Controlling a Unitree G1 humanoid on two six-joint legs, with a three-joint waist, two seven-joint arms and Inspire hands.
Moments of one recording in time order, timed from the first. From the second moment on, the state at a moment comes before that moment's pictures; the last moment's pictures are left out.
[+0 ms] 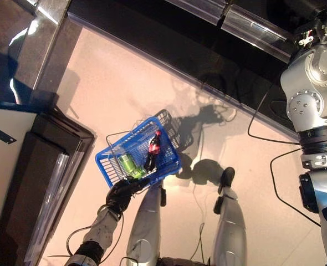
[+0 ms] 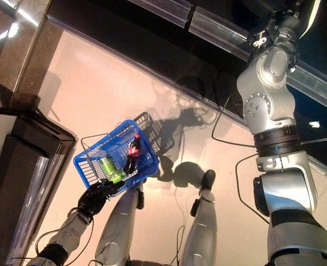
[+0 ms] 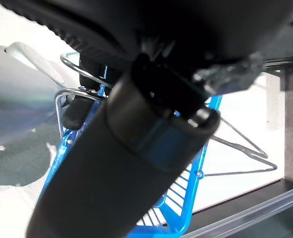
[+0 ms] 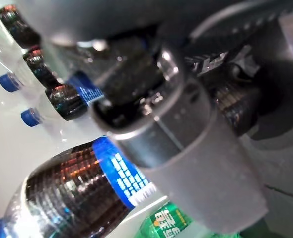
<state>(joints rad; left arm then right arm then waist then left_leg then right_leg) -0.17 0.32 -0.25 0.77 -0.98 -0.09 -0.07 -1.15 -0.68 0.19 0.45 0.84 -0.04 -0.67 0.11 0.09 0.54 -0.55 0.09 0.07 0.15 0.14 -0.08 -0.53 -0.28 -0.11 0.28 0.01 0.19</state>
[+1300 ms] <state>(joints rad) -0.08 0.37 -0.25 0.59 -1.09 -0.10 -0.11 -0.77 -0.69 0.29 0.18 0.74 0.07 -0.31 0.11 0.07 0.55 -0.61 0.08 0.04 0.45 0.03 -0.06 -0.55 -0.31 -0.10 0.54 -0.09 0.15</state>
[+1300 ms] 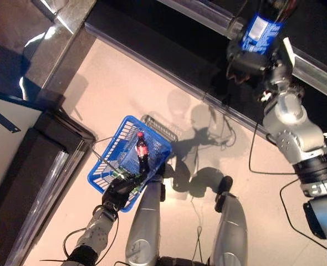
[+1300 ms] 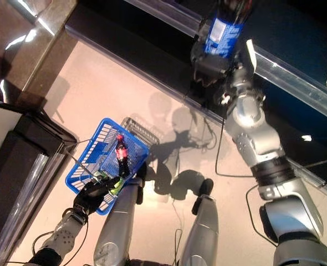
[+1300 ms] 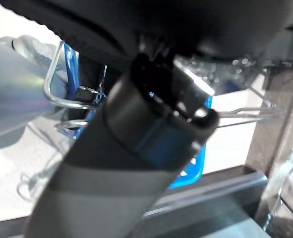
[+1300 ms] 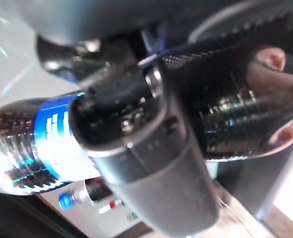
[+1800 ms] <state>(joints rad) 0.04 0.38 -0.32 0.31 -1.13 -0.10 -0.24 -0.46 -0.54 0.32 0.01 0.74 0.07 -0.16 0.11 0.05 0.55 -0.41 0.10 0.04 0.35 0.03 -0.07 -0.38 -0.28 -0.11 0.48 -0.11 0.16</state>
